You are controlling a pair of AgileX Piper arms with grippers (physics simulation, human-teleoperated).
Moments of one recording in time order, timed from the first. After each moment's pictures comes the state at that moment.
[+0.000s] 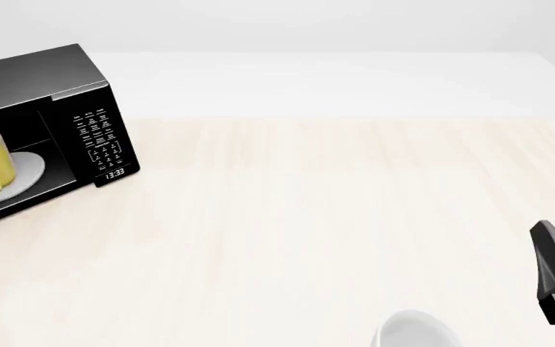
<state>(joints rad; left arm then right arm) 0.51 0.61 -0.75 0.42 -0.07 0.01 0.00 0.00 -0.01 0.00</state>
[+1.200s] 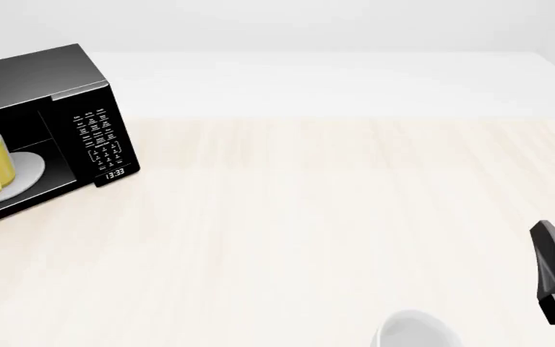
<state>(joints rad) 0.96 0.55 -0.72 0.52 -0.06 0.01 0.00 0.00 -0.01 0.00</state>
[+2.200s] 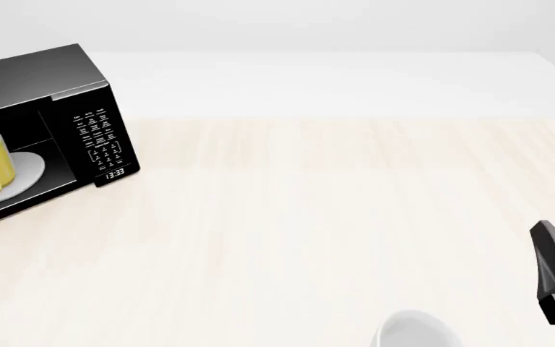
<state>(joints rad) 1.27 0.84 -0.61 0.31 0.02 0.01 0.00 0.00 -0.01 0.00</state>
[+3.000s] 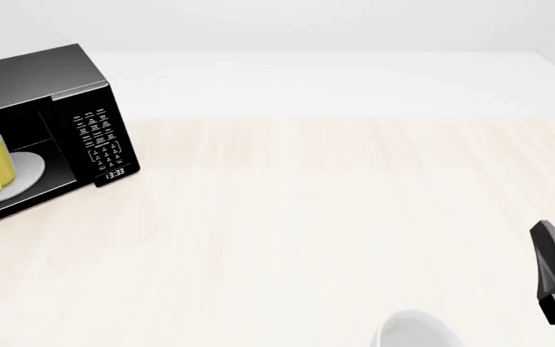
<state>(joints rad) 1.19 1.04 -0.48 0.12 0.07 0.01 0.00 0.00 -0.01 0.00</state>
